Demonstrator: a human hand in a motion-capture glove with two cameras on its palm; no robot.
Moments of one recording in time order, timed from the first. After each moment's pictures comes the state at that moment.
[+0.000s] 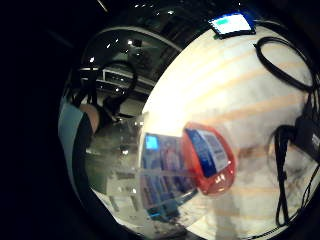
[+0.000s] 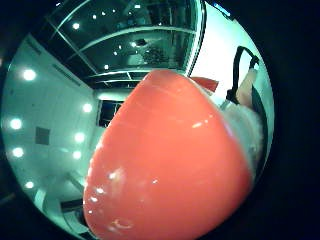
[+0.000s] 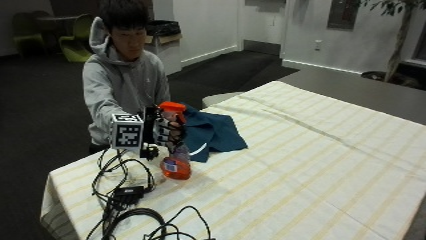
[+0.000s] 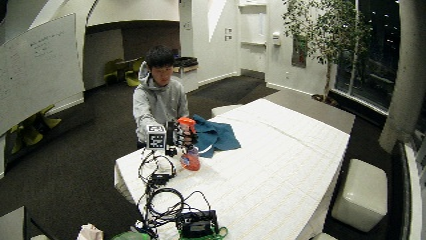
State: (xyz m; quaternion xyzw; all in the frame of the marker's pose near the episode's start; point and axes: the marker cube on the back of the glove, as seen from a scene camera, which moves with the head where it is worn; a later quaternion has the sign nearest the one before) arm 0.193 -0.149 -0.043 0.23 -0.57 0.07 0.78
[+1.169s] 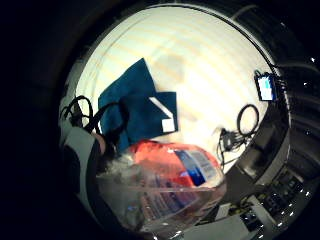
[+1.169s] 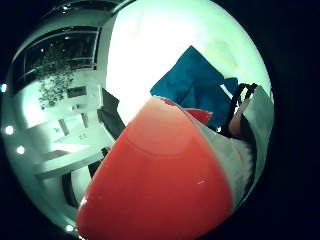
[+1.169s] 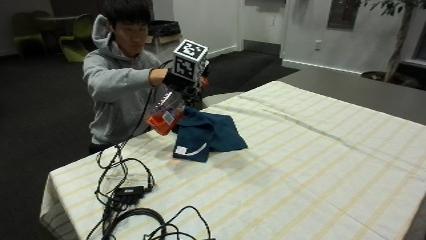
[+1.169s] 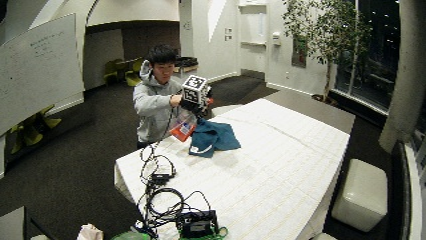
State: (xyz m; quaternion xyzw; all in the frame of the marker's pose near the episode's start) arm 0.024 -0.102 -0.131 -0.11 -0.09 -0.18 0.97
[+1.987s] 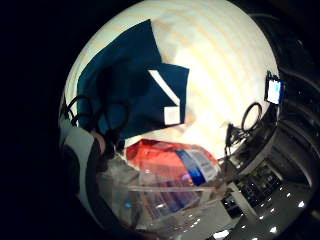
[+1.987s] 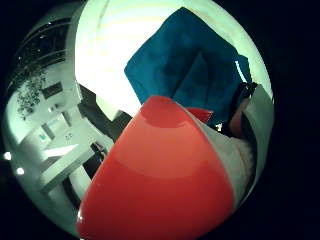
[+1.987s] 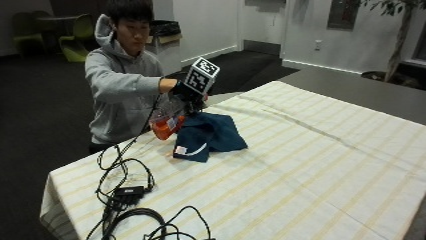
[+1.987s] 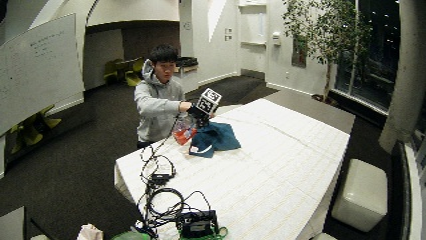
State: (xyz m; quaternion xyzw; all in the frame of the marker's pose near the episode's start) arm -0.022 -0.089 -0.065 -0.18 0.01 -0.18 0.97
